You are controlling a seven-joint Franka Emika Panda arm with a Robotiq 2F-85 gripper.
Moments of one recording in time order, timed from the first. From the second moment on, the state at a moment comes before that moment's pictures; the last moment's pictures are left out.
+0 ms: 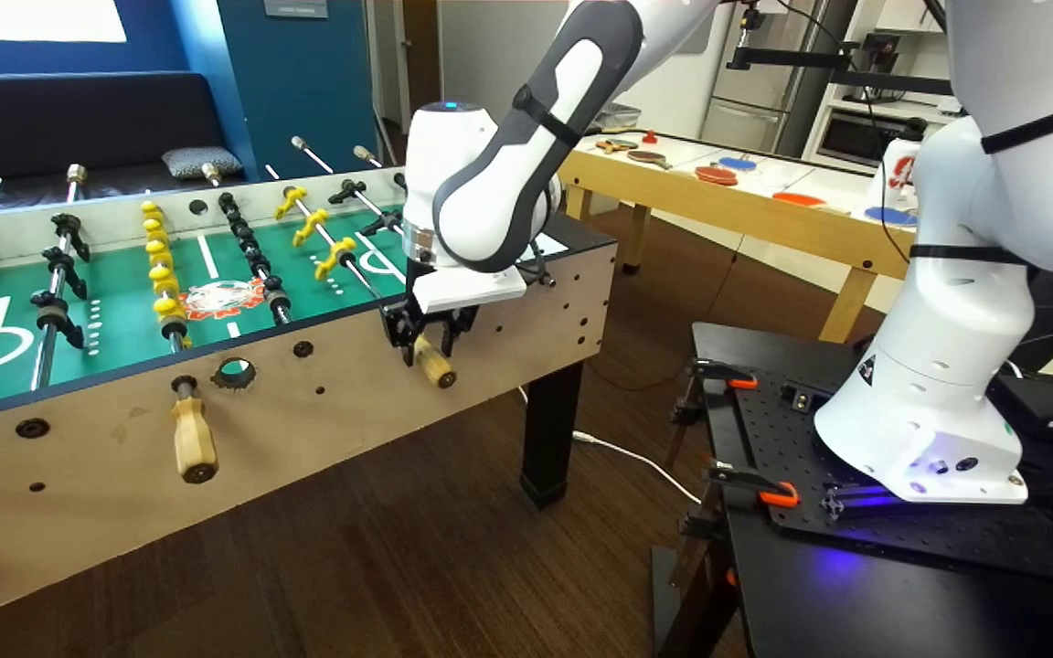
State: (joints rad) arm 0.09 0.55 -0.13 -2.08 0.17 2.77 0.63
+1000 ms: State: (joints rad) arm 0.10 -0.03 -0.18 -2.50 -0.15 2.73 0.78
